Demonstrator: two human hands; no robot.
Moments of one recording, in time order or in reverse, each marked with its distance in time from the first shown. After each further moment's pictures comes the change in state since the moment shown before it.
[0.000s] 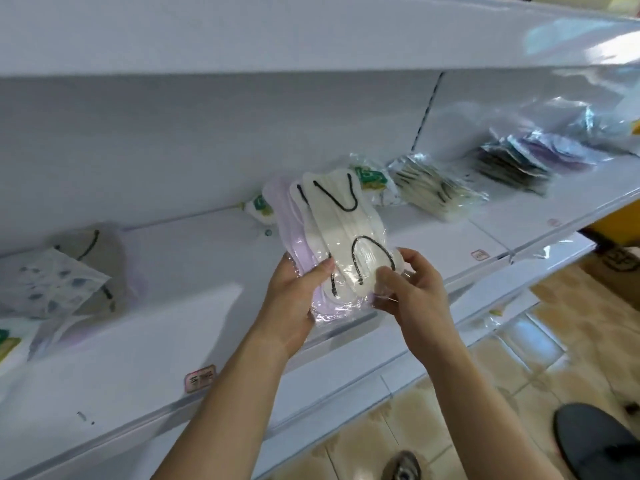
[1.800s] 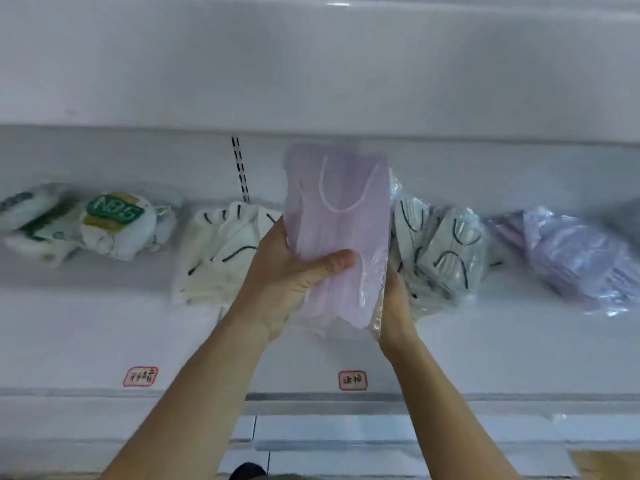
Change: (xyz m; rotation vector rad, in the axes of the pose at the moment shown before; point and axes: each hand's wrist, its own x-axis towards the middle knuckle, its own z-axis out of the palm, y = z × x) left_hand 0.312 -0.154 0.501 0.341 0.330 0.378; right_hand 0.448 -0.091 -0.423 -0.086 -0.493 0.124
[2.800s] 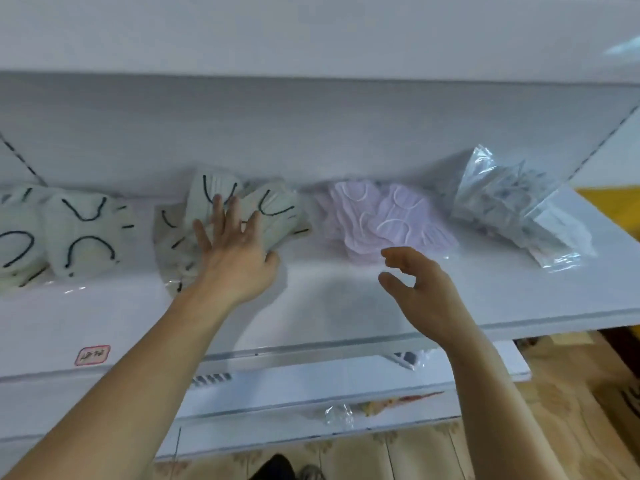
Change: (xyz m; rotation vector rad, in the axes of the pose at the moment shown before) left_hand 0.032 -0.072 0.282 1.457 -0.043 -0.044; right_hand -0.023 -0.050 -0.401 -0.809 0.082 -0.082
